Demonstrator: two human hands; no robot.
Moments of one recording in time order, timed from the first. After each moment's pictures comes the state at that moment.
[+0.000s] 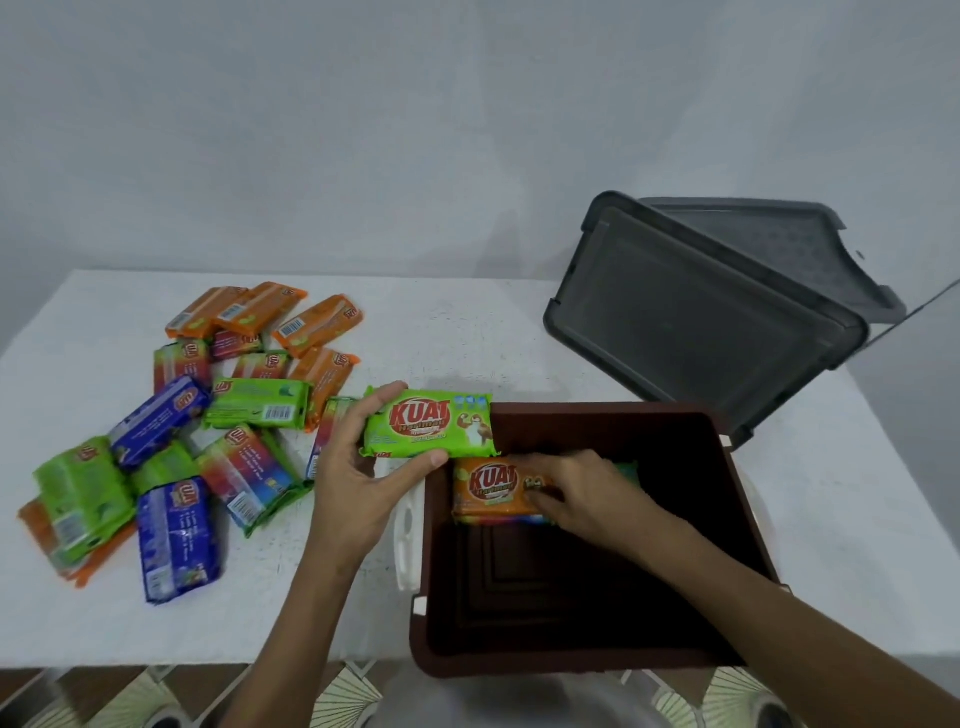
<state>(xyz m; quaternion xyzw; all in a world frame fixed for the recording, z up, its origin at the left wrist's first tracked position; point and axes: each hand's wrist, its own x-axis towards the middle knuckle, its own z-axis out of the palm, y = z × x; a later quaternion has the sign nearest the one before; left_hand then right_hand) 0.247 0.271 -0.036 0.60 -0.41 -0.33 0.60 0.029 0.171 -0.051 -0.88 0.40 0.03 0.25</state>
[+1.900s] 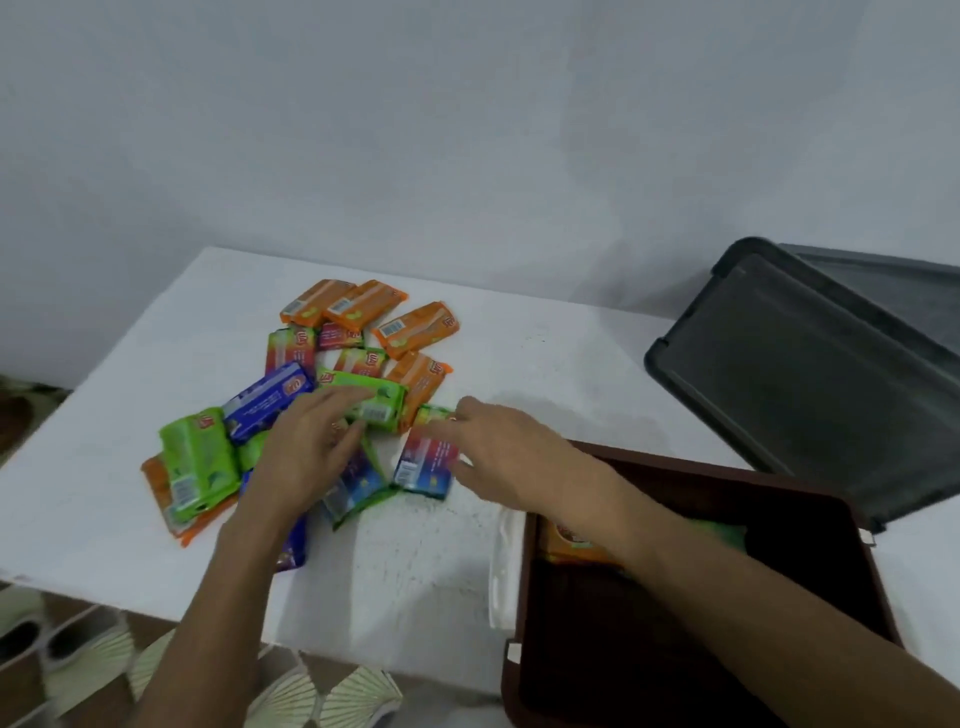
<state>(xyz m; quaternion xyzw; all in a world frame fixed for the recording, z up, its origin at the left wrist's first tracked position) 0.405 0.288 -0.063 0.79 -0.55 -0.07 0.26 0.203 0.167 -0.007 -0.97 0.19 0.05 0.17</state>
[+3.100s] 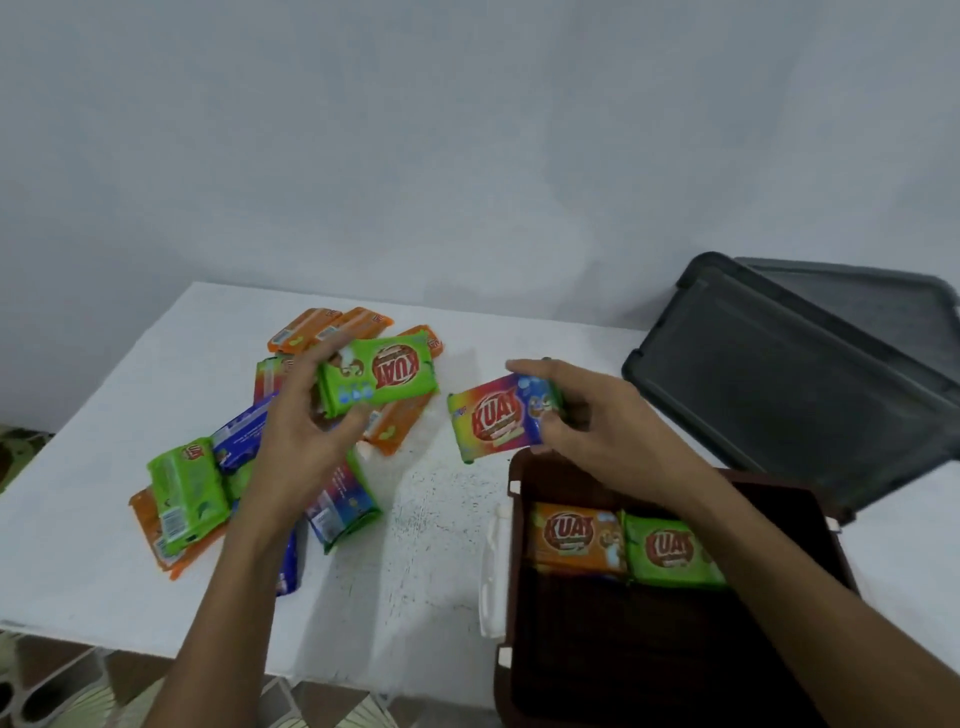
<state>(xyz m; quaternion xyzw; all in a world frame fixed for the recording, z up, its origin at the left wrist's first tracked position) 0.370 0.277 0.005 0.66 -0.43 -0.23 0.57 0.120 0.147 0.048 -0.82 0.32 -0.16 0.44</state>
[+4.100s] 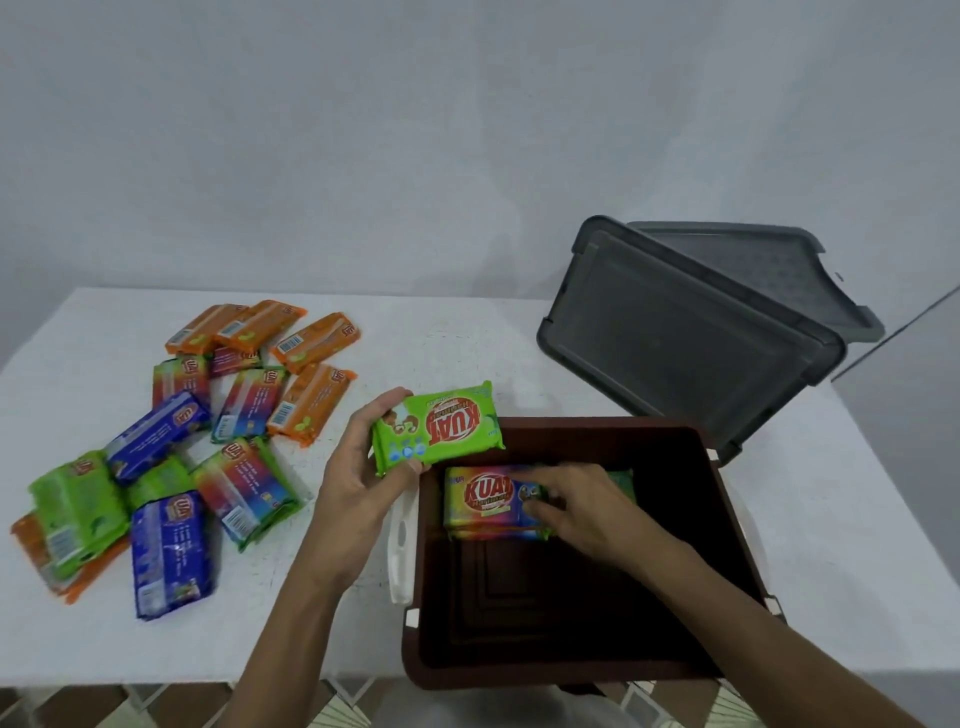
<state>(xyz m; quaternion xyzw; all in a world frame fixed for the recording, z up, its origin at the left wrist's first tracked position) 0.241 0.274 -0.019 0.56 -0.38 -0.43 0.60 0.023 0.171 -0.045 -0.85 0.42 0.01 0.32</state>
